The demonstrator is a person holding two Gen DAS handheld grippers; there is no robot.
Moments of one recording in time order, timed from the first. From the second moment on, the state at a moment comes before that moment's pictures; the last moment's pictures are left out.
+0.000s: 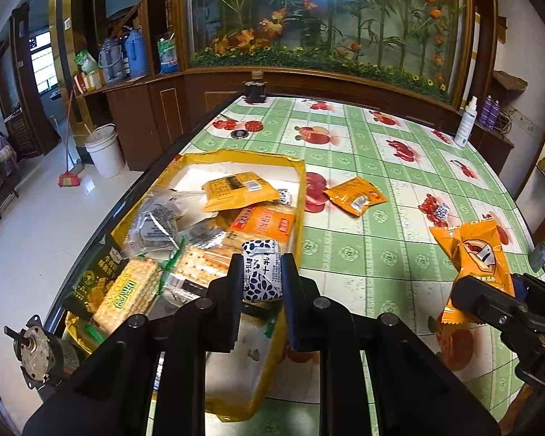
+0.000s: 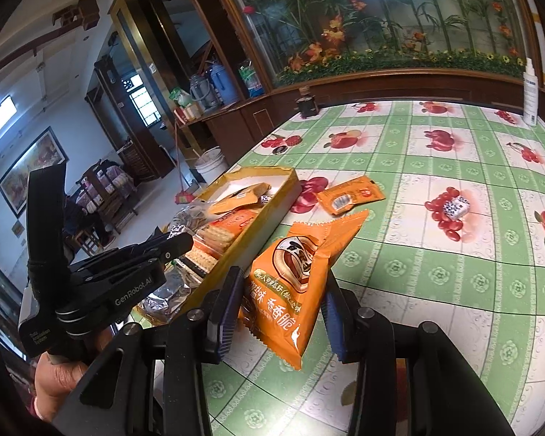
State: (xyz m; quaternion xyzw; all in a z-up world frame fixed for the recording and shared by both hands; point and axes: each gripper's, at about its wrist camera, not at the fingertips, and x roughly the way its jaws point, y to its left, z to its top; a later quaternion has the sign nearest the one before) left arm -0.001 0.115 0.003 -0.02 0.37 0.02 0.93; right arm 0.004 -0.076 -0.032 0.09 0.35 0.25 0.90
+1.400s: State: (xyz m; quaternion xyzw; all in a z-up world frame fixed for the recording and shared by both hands) left arm 0.008 0.226 -0.053 -0.07 0.42 0.11 0.90; right arm 0.061 0.091 -0.069 0.02 0.40 0.37 0.84
